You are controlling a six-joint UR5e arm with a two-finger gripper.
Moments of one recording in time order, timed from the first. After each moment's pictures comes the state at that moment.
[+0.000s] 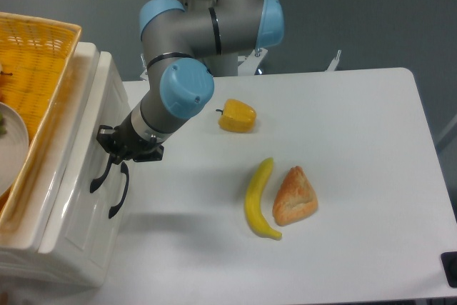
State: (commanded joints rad) arm 2.23 -1.89 -1.53 -1.43 1.00 0.34
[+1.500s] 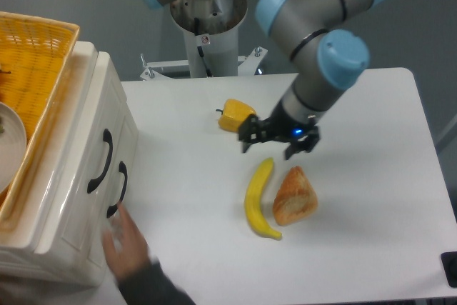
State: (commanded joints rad) arm 2.73 -1.89 -1.52 -1.42 1.39 0.82
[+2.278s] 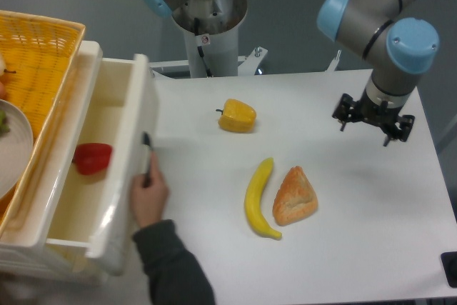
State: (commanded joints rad) arm 2.84 -2.02 -1.52 -1.11 1.58 1.33
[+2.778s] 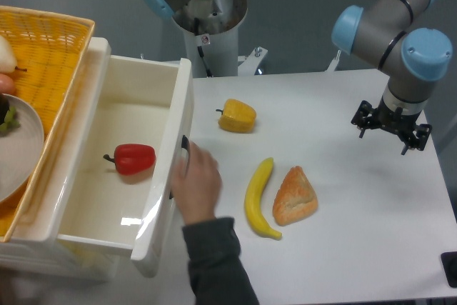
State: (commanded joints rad) arm 2.87 -2.05 -1.51 -1.08 1.57 1.38
